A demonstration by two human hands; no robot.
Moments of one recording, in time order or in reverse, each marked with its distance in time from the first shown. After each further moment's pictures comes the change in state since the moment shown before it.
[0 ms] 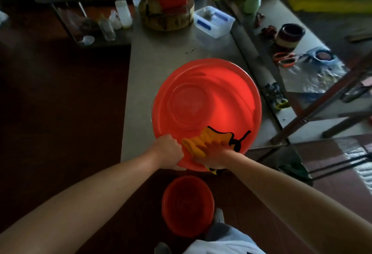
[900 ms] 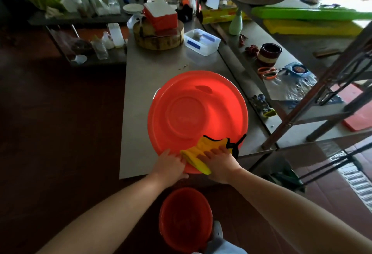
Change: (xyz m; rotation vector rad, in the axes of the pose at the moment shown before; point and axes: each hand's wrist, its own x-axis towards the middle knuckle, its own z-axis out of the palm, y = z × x) left_hand -0.003 0.044 0.035 -0.283 0.205 -0.324; right_hand -0.033 -0.005 0.026 -0.310 0.265 0.001
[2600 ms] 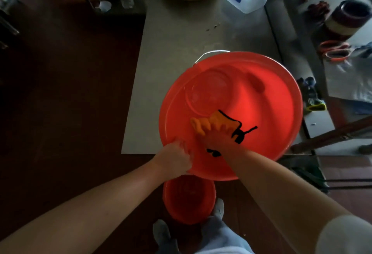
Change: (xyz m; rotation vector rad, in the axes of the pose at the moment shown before) left_hand 0.041 -0.012 0.012 0.321 -0.059 0.259; right_hand 0.193 0.029 0.094 0.398 -0.041 0.089
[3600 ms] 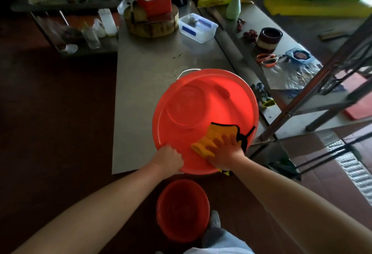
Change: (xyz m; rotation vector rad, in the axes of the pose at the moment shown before) left_hand -0.011 0.014 -0.025 0.019 -0.053 -0.014; right_hand -0.184 -0.005 -0.068 -0.223 -0.082 0.220
